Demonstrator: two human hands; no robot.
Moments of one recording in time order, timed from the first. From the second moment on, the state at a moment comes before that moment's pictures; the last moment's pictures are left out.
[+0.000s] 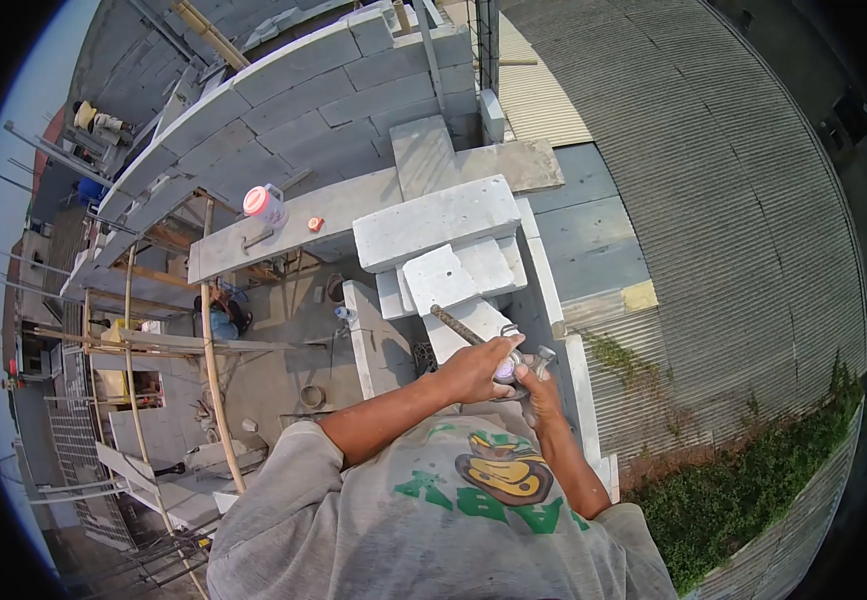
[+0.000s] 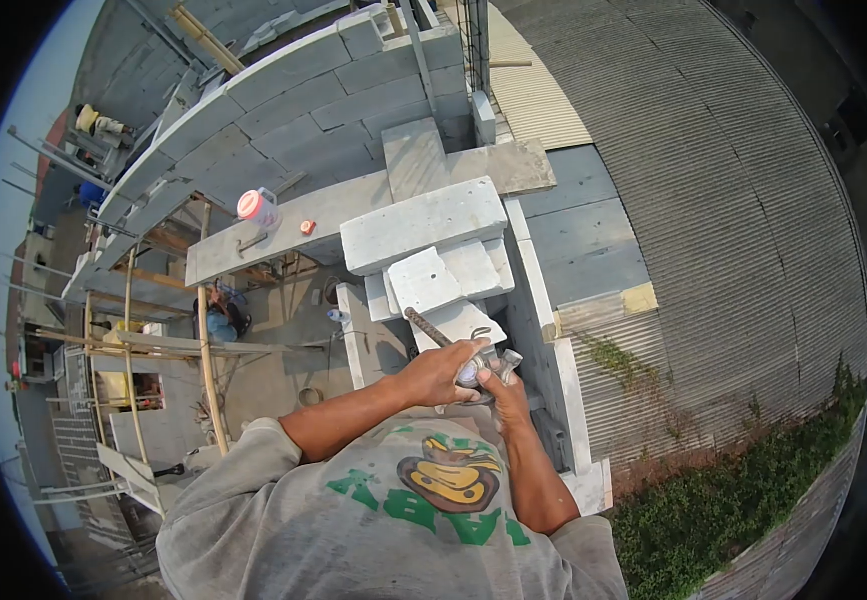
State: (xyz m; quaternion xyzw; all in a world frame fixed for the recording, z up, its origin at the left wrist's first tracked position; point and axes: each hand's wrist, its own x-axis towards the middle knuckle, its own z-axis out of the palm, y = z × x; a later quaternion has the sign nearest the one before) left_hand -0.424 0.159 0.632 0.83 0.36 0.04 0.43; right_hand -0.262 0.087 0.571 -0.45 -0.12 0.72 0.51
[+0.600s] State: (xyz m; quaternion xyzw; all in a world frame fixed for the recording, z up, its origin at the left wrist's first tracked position) left_hand -0.420 0.266 0.695 0.85 0.34 0.10 0.40; right_hand -0.260 0.189 0.633 -0.55 -0.23 0.62 0.51
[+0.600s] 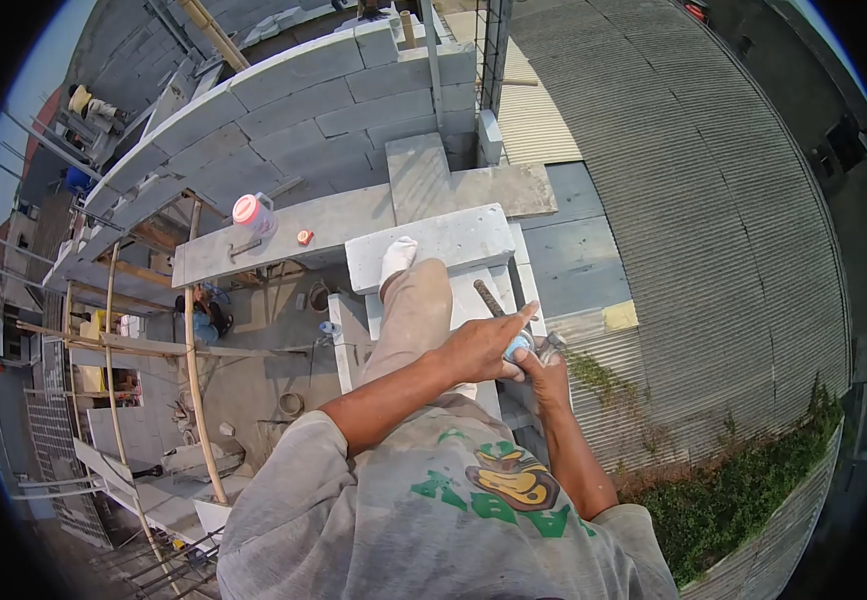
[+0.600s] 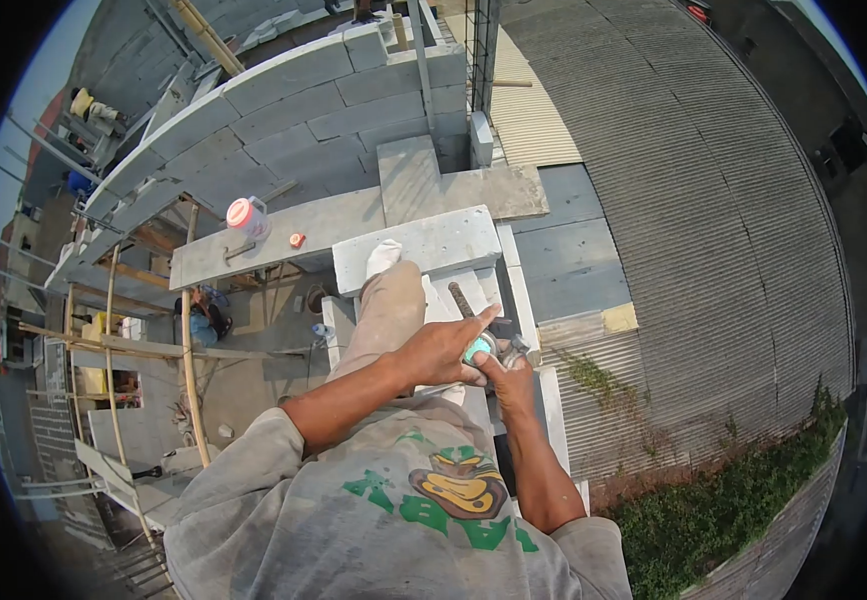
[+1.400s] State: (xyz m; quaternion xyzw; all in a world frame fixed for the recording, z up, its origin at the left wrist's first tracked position) left_hand -0.477 0.579 0.586 0.63 0.50 0.39 0.44; right_hand -0.402 0.835 0.648 -0.28 -0.23 0.71 0.60
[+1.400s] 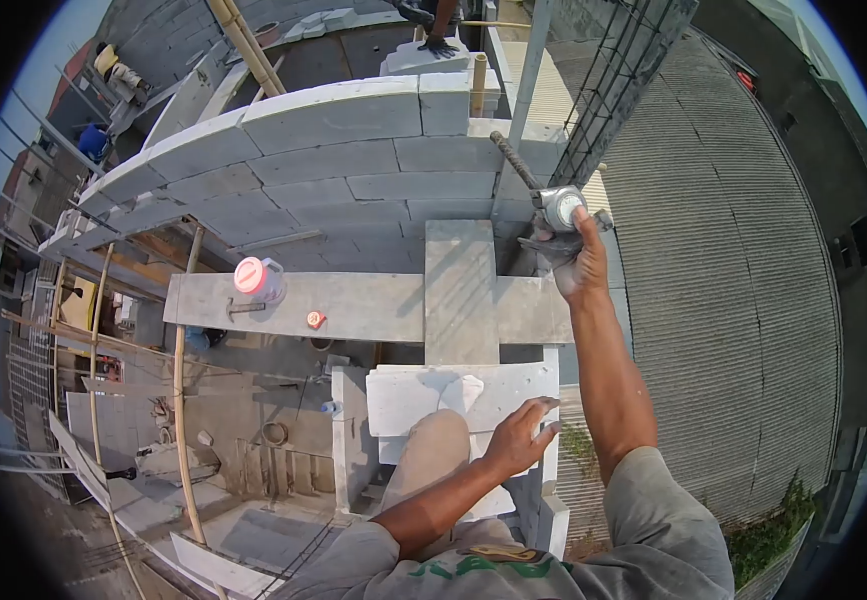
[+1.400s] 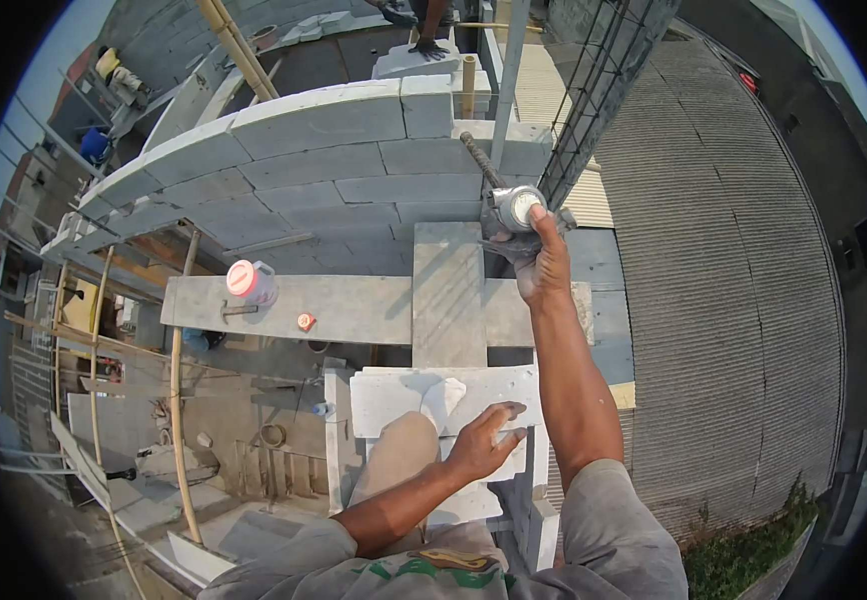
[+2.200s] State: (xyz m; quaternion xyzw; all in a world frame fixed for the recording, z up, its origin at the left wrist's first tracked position) left_hand -0.528 0.731 0.486 0.46 0.66 0.27 0.53; right_hand -0.649 1.292 0.697 -0.30 -0.33 0.65 0.61
